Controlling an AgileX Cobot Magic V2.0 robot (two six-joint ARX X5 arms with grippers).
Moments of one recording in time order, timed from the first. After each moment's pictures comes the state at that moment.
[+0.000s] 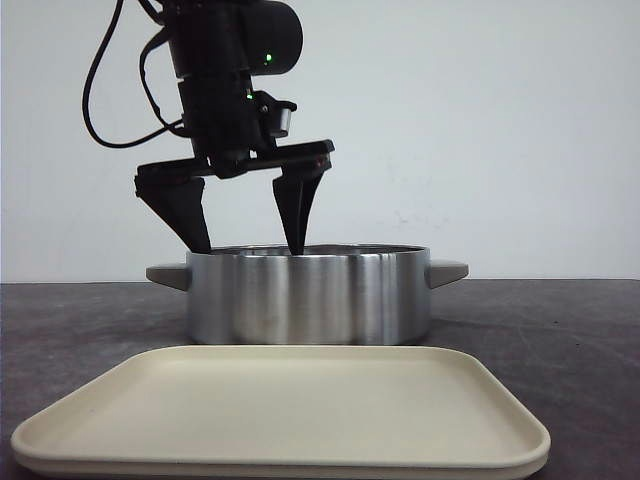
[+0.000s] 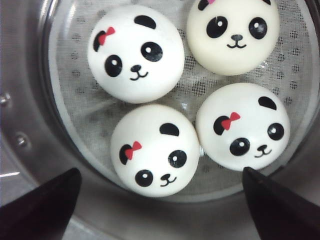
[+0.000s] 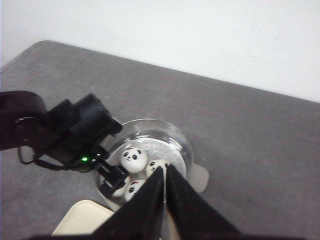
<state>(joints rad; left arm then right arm) -0.60 1.91 1.63 -0.92 -0.05 -0.25 0.81 1.19 1.93 -1.20 0.33 0.27</state>
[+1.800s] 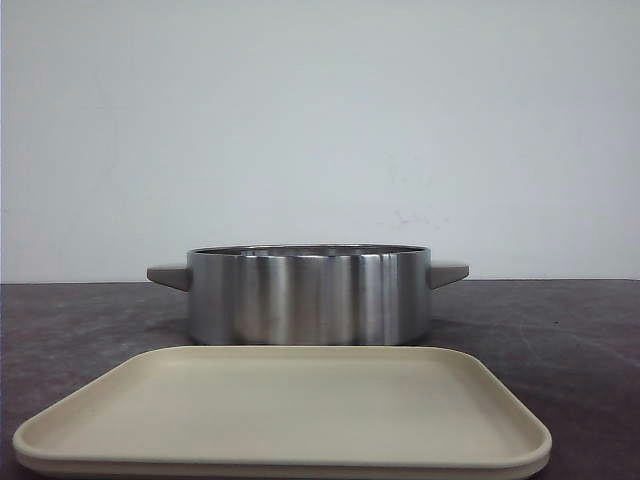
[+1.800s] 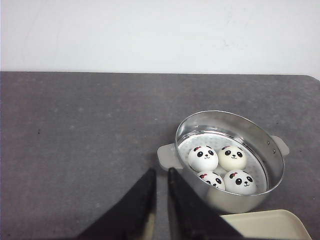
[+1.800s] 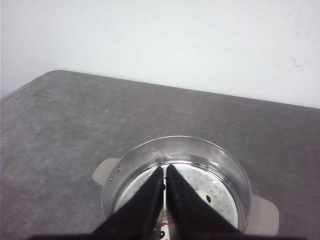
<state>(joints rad) -0.60 0.58 1.15 -0.91 -0.34 -0.25 0.94 1.05 0.96 -0.14 0.44 0.26</state>
